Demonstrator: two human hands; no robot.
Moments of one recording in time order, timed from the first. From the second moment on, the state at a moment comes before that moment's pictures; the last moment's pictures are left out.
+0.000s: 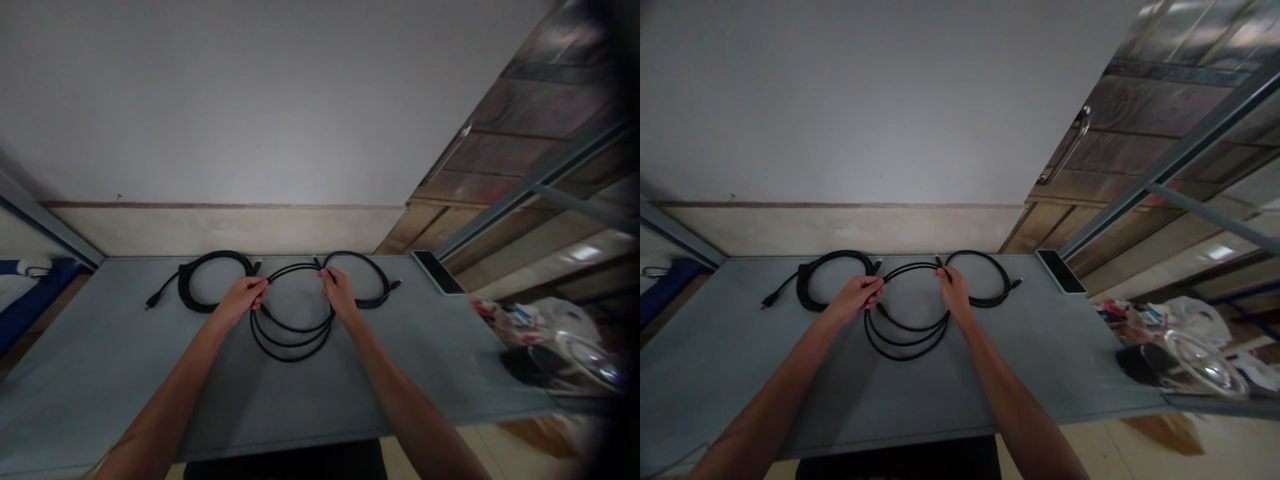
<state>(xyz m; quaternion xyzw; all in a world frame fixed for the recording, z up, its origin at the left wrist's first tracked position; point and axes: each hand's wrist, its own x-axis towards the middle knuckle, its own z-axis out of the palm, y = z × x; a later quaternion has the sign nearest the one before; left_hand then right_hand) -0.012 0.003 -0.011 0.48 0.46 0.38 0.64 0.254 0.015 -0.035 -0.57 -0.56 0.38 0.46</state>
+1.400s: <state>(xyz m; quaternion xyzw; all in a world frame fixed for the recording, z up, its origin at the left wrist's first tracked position) -0.005 -0.018 0.013 0.75 0.62 0.19 0.11 0.270 0.018 -0.033 -0.59 -0.72 0.17 0.31</state>
